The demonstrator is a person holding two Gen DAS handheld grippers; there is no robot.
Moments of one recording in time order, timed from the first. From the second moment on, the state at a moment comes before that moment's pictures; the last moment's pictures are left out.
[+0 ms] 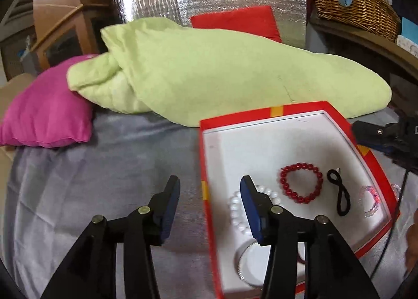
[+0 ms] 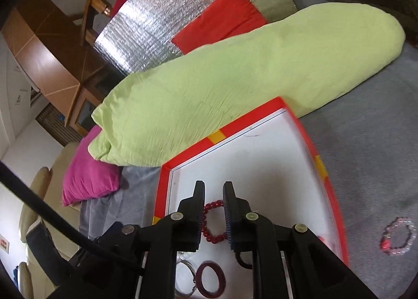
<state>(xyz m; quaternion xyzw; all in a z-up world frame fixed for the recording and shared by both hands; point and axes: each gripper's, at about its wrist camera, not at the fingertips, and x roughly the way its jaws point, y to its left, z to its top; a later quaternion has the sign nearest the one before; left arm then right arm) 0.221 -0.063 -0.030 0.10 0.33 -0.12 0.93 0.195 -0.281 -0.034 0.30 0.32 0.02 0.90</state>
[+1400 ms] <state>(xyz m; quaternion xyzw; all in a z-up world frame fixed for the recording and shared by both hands) 0.127 0.024 -0.076 0.04 0.46 -0.06 0.88 0.089 -0.414 -0.069 0.26 0.44 -0.13 0.85</state>
